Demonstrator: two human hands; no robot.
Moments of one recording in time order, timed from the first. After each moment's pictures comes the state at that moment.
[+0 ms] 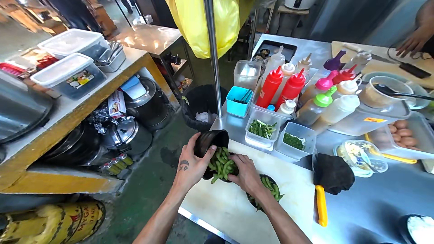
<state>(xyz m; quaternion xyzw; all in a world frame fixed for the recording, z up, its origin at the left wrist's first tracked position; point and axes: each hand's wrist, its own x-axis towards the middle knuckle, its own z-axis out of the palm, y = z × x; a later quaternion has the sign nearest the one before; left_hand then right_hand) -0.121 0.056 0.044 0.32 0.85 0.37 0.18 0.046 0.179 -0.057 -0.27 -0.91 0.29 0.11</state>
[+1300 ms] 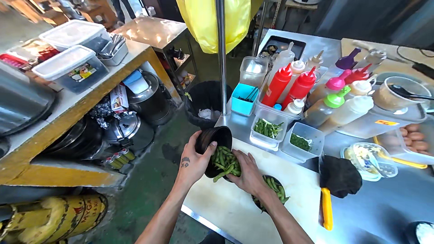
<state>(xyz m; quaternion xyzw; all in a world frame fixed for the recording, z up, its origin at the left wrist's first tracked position) -0.136 0.059 0.041 0.28 0.84 0.42 0.21 0.041 0.177 -0.071 -0.24 -0.91 0.29 0.16</state>
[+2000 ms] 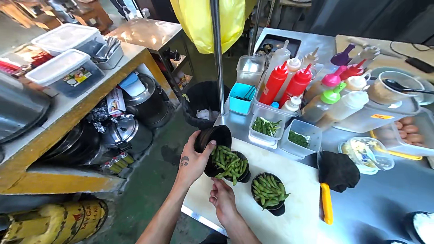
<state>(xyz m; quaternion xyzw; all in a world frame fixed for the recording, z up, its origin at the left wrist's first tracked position) -0.140 0.062 0.040 0.29 0.83 0.43 0.22 -0.008 0.057 -0.051 -0.49 -0.20 0.83 0.18</state>
